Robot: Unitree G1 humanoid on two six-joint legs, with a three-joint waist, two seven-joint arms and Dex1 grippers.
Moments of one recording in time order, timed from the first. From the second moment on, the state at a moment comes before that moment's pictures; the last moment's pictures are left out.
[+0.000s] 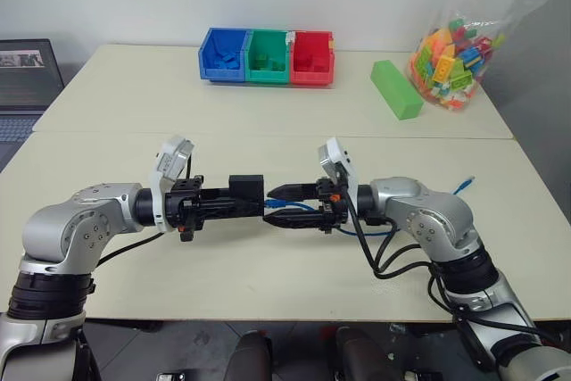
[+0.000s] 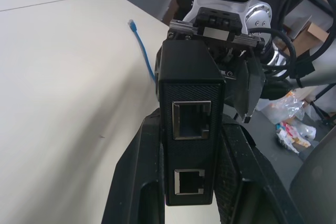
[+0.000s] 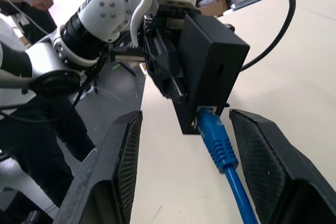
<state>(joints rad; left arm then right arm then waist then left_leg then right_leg) -0.40 0.84 0.12 -0.10 -0.85 0.88 -1.27 -0.64 -0.31 0.27 -0.19 0.69 0.82 0.87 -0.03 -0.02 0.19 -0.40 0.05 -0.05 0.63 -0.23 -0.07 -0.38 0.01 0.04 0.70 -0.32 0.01</state>
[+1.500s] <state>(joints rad) -0.37 0.87 0.11 -0.11 -0.83 0.86 -1.32 -0.67 -0.34 0.22 -0.08 0.72 0.95 0.99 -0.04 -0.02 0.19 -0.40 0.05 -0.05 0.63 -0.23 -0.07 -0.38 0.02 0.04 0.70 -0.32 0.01</state>
